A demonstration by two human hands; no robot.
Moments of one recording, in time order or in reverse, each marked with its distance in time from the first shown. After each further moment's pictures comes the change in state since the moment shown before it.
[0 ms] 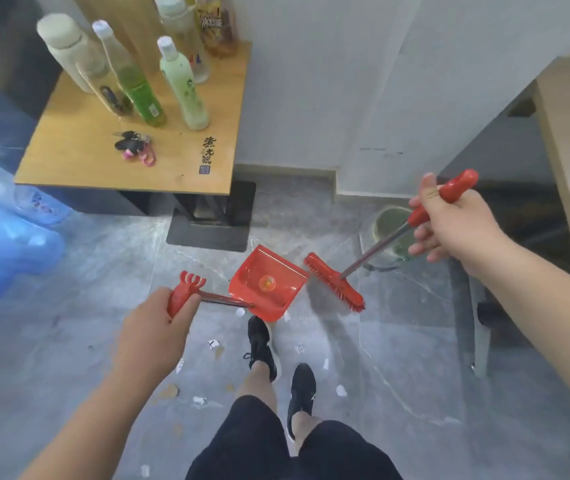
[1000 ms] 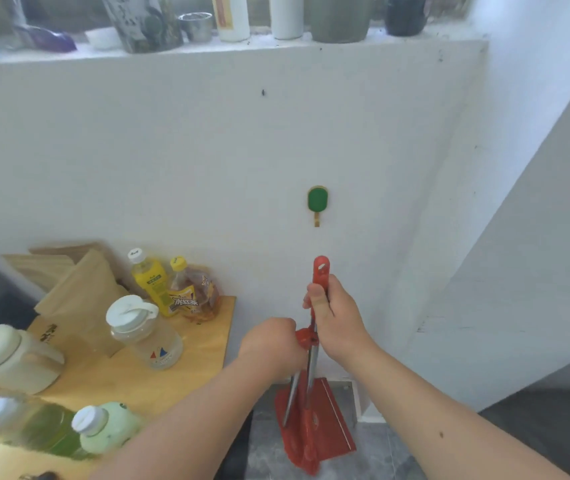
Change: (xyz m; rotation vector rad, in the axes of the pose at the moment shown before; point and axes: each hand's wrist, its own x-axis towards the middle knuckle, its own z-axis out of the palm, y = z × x) left_hand 0.499 0.449 0.034 0.419 -0.219 0.424; right_hand 0.446 -0.270 0.113 0.178 -0.031 -0.568
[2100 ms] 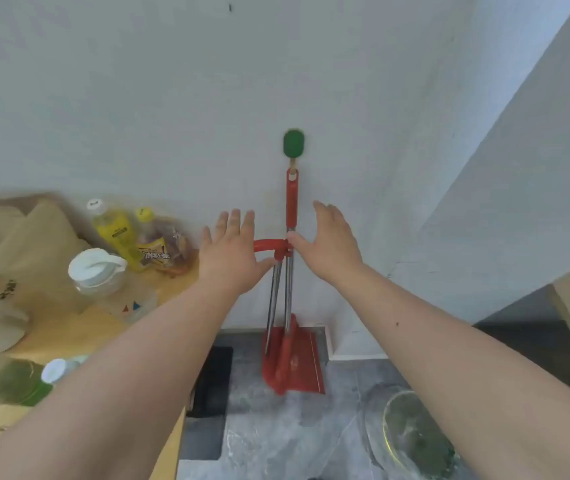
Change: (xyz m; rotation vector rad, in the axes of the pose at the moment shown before) left_hand 0.038 -0.023 -0.021 0.236 0.316 0.020; right_hand 0.039 0.010 -0.031 -0.623 -0.022 0.108
